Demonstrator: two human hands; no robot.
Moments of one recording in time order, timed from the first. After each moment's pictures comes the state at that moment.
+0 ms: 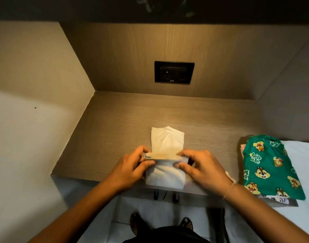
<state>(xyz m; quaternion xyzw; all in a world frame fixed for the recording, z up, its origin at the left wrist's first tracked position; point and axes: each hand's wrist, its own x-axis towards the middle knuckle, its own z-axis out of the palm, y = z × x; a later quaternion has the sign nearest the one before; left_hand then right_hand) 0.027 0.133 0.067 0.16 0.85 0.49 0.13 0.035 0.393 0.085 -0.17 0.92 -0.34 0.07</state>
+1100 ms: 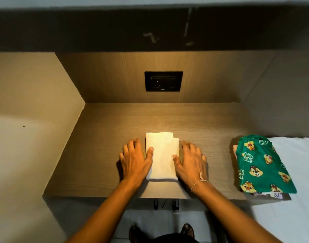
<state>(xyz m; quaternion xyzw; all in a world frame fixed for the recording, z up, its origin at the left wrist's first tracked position) -0.035 0.174 -0.003 -0.02 0.98 0.20 -0.04 0.004 0.365 0.002 0.09 0.98 -0.17 -0.03</state>
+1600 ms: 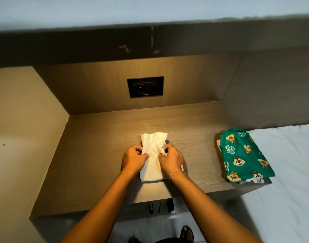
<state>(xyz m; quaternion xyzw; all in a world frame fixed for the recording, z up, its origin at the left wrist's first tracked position) -0.059 0.197 0.016 -0.12 0.88 0.43 0.14 -0.016 0.330 0.019 0.27 0.88 -0.39 0.01</state>
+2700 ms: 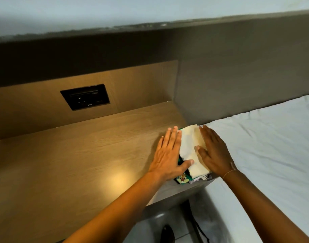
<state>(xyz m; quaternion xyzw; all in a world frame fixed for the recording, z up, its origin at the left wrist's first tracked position) -0.009 0.445 0.016 0.44 0.87 0.22 -0.01 0.079 0.632 0.032 0.16 0.97 -0.18 -0.09</state>
